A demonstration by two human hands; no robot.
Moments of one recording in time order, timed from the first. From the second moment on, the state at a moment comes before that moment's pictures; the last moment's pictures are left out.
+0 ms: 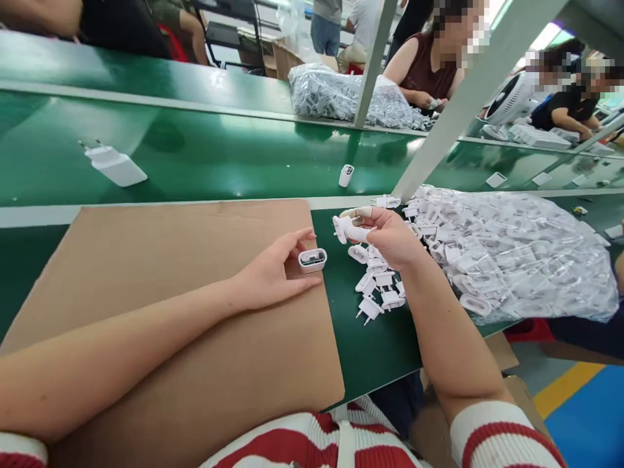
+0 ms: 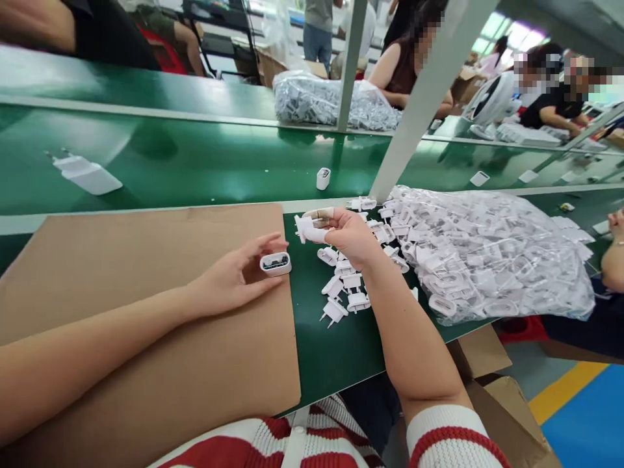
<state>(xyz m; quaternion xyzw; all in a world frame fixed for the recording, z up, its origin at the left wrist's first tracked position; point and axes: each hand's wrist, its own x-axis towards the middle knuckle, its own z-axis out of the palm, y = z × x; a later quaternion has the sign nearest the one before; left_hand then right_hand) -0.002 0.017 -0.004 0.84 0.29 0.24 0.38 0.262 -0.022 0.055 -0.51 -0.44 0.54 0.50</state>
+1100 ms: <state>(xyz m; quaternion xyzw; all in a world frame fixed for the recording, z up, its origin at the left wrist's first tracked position) 0.003 0.025 -0.002 0.83 0.26 0.27 0.40 0.197 -0.054 0.044 -0.57 -0.78 0.02 0.25</state>
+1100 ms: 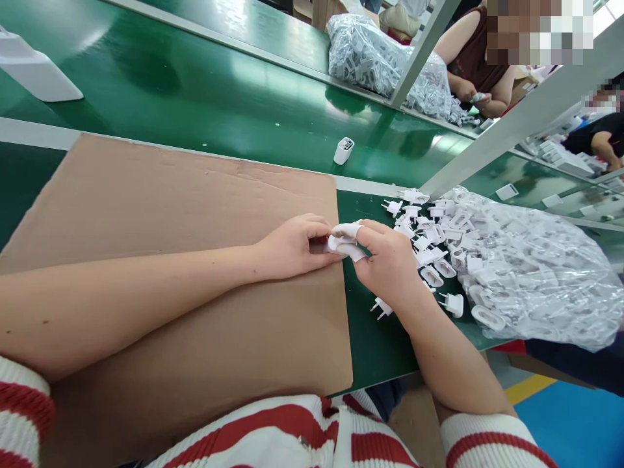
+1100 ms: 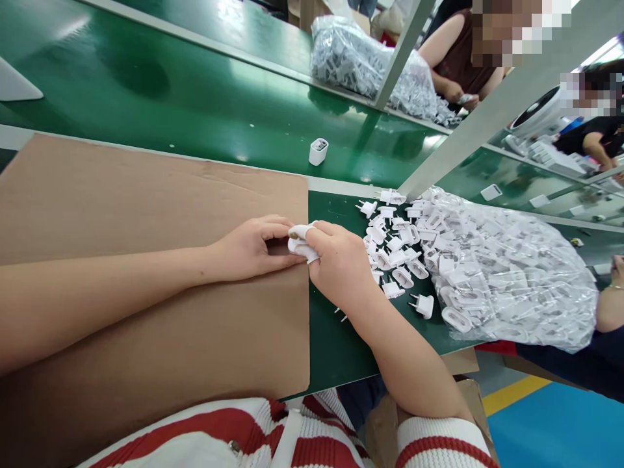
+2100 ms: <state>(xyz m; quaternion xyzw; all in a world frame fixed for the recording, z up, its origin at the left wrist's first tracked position) -0.028 0.144 0.015 0.70 0.55 0.38 0.24 0.280 -0.005 0.024 -0.74 -0.65 0.07 0.15</state>
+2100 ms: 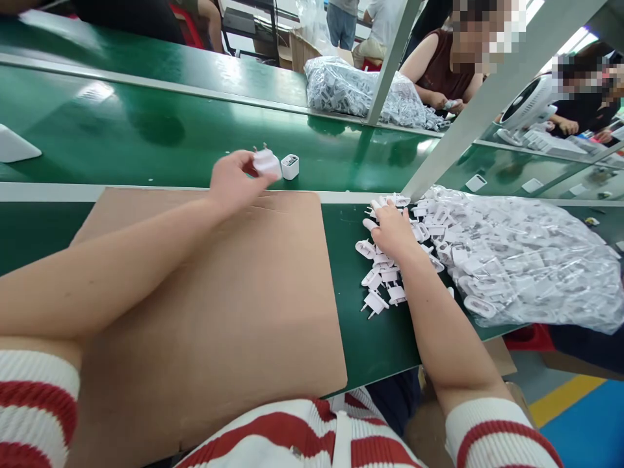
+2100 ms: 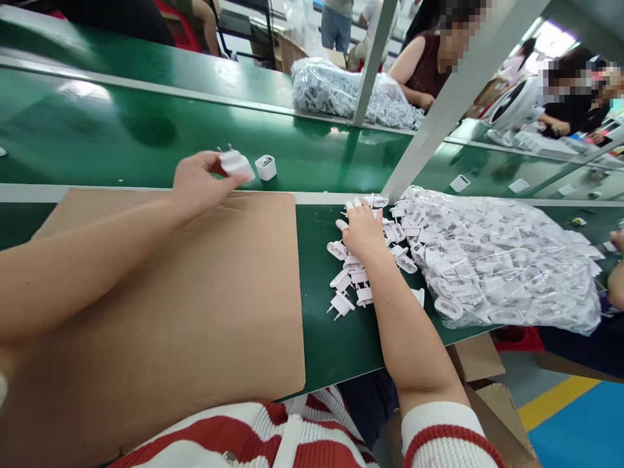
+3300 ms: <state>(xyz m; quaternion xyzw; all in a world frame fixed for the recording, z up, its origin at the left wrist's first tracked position) 0.004 0.031 -0.008 0.86 0.28 0.26 0.33 0.222 -0.044 0.041 -0.55 -0.68 0.22 0.43</state>
